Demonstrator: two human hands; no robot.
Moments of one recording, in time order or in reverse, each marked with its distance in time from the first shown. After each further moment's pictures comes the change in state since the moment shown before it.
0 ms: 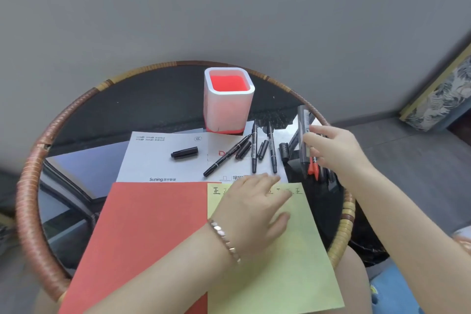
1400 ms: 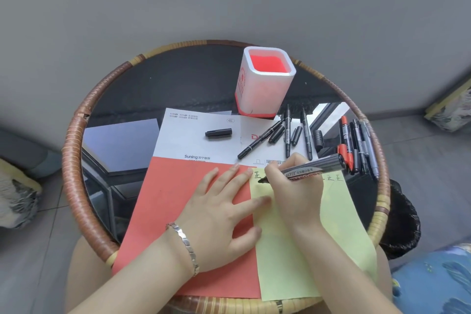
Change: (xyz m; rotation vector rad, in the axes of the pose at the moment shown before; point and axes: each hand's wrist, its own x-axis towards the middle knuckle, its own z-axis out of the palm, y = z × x) left_hand -0.084 -0.046 -0.020 0.022 -0.130 -0.146; right_hand -0.084 0.020 0.120 0.096 0.228 -0.280
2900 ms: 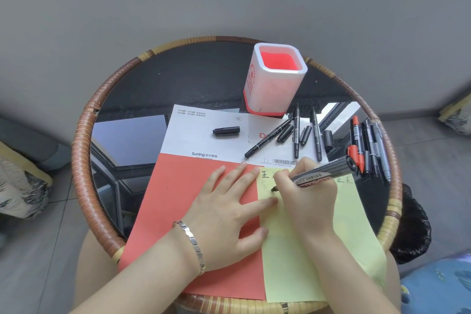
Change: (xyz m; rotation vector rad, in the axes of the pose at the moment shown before) left_hand -0.001 0.000 0.000 -0.009 0.012 0.009; right_hand -0.004 0.003 -0.005 -0.040 -0.010 -0.082
